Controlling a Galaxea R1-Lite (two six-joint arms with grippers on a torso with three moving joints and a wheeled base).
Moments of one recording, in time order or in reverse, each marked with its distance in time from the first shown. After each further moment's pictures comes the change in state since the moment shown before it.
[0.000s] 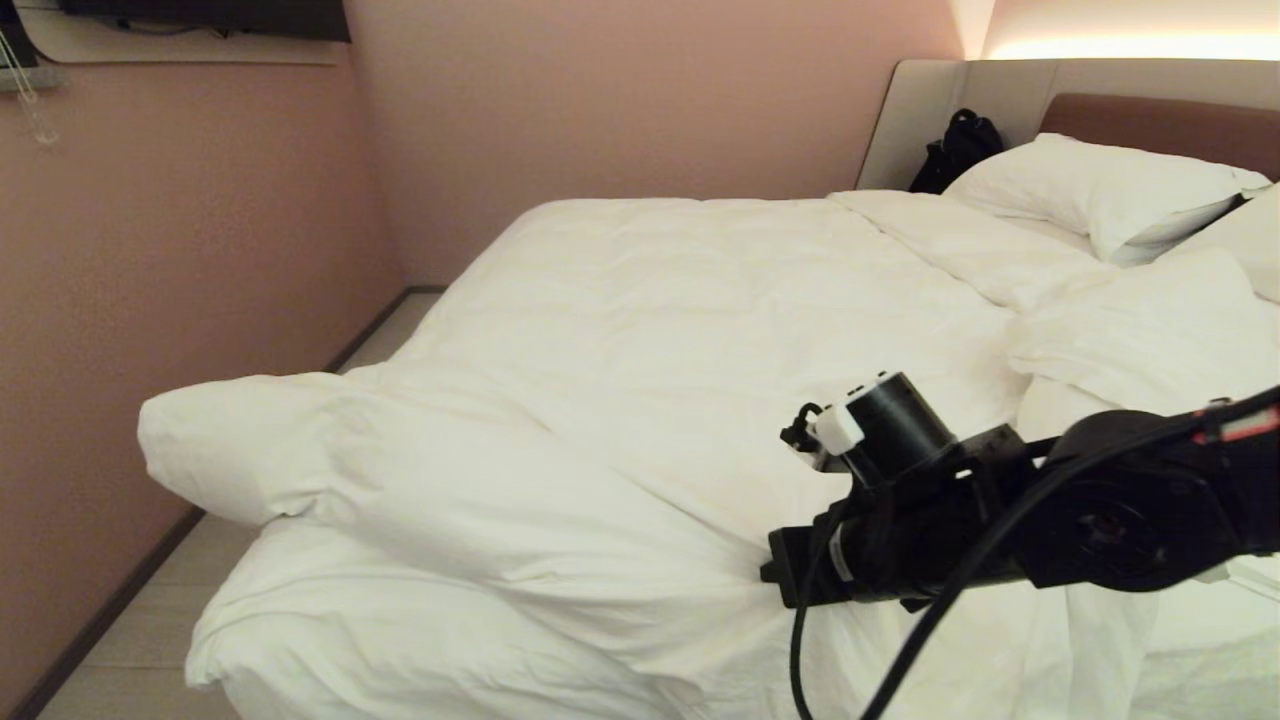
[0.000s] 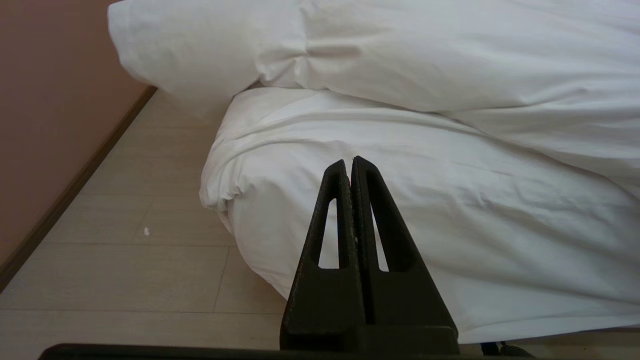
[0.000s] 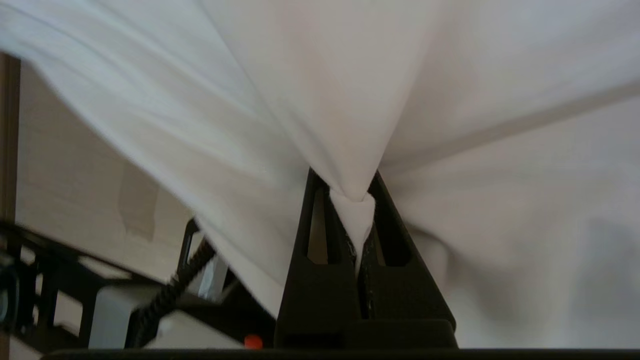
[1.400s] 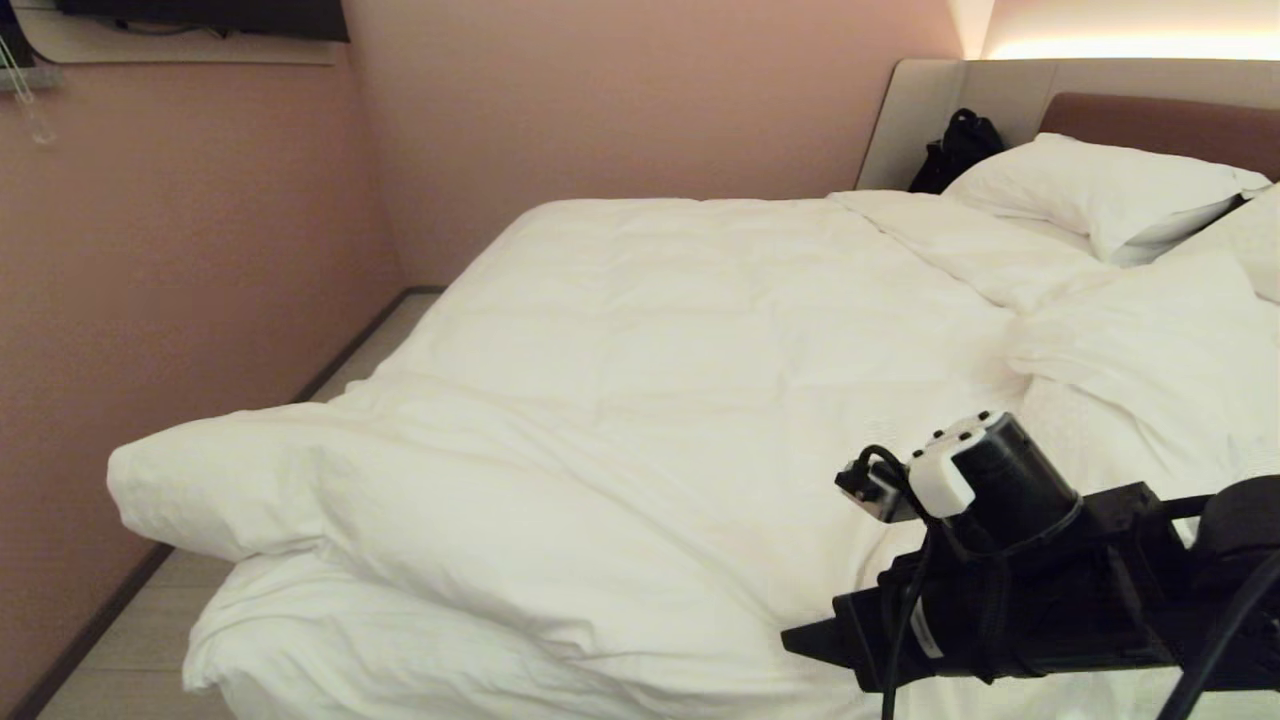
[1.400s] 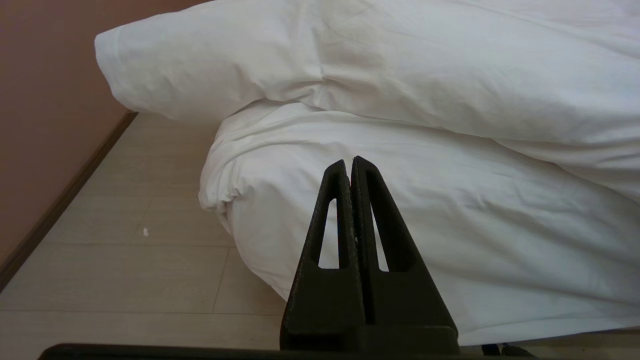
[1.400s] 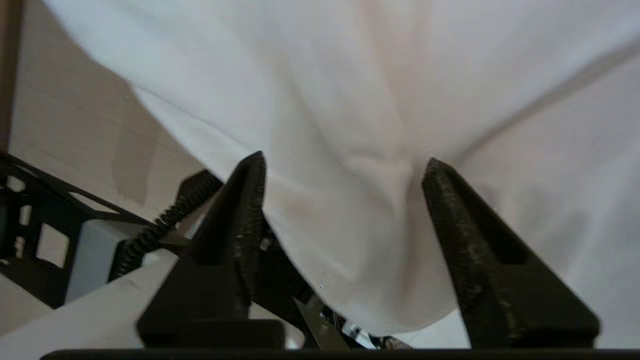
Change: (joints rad) left arm 0.000 0.000 0.001 0.000 0.000 0.000; right arm 0.028 -0.167 0.208 -0.082 0.025 -0.049
